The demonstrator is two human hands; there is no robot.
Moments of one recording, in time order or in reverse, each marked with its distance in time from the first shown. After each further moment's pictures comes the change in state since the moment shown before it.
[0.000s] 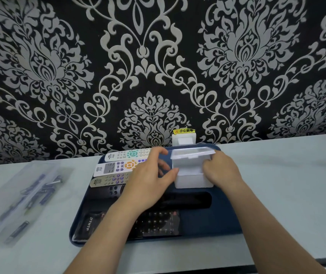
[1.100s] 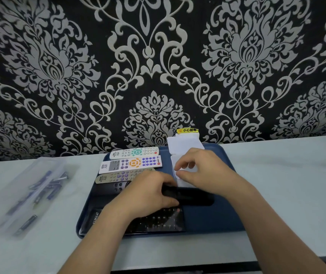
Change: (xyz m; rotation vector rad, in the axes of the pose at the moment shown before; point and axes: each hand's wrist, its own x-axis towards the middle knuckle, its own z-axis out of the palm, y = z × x) left_hand -0.016 -0.005 -0.014 0.260 -0.311 0.010; right_hand -0.030 -0.032 -0.004 -0.073 -0.201 -0.547
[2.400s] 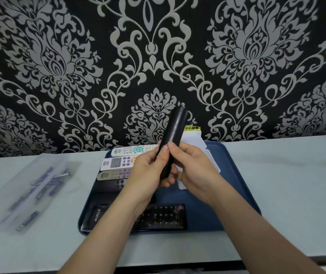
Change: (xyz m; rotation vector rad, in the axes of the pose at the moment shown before) left_hand 0.003 0.026 -0.005 -1.194 0.302 -0.187; right_hand 0.006 -0.036 0.026 1.232 0.024 0.164
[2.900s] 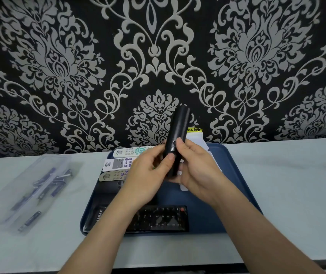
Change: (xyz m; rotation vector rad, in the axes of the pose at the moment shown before) left_hand 0.003 0.002 -0.018 0.476 -0.006 0.261; right_hand -0.005 -0.010 0.005 0.190 -0.003 0.101
